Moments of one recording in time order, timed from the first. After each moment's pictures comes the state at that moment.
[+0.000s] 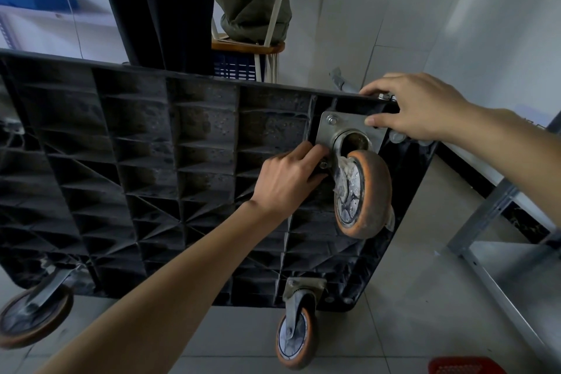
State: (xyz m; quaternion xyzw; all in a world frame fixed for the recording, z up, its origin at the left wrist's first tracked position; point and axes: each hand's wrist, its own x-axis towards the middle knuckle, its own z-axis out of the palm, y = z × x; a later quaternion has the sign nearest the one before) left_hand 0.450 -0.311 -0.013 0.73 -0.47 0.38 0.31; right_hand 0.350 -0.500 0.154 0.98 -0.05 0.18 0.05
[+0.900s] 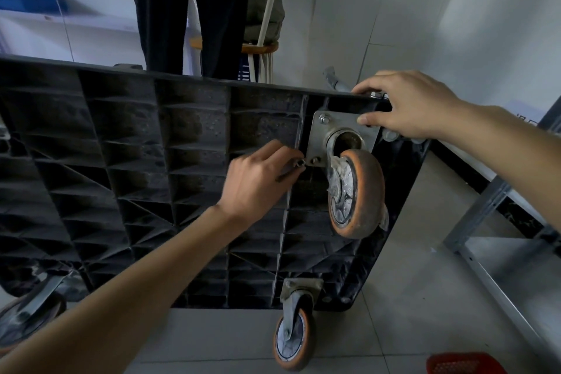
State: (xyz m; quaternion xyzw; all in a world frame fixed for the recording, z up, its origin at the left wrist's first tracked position) left_hand 0.454 -0.273 -0.005 0.70 -0.48 0.38 0.35; right_hand 0.350 -0.503 0.153 0.98 -0.05 0.19 0.05
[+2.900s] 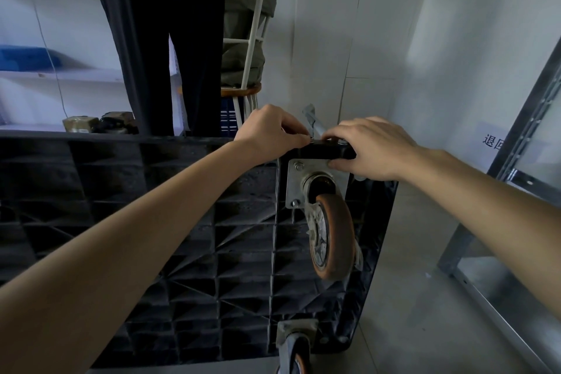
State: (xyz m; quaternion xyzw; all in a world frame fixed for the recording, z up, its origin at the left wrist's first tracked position) left_hand 0.479 -0.325 0.150 0.81 -0.44 0.08 0.38; right_hand 0.342 -0.491 0.161 0.98 -0.04 0.18 0.11
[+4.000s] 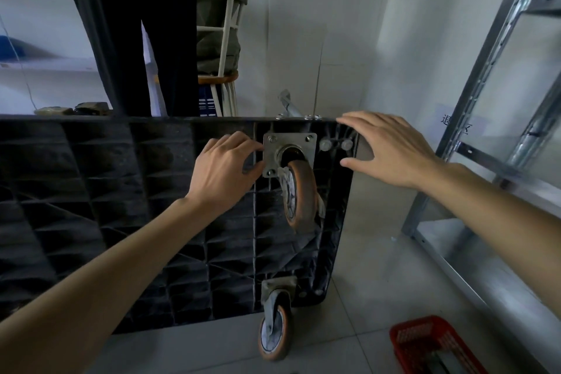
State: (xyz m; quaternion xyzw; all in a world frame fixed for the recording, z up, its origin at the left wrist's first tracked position) left_hand 0.417 -0.259 0.066 0.78 -0.47 0.33 0.26; right_hand 0.228 -0.493 0.137 0.97 -0.11 0.21 0.11
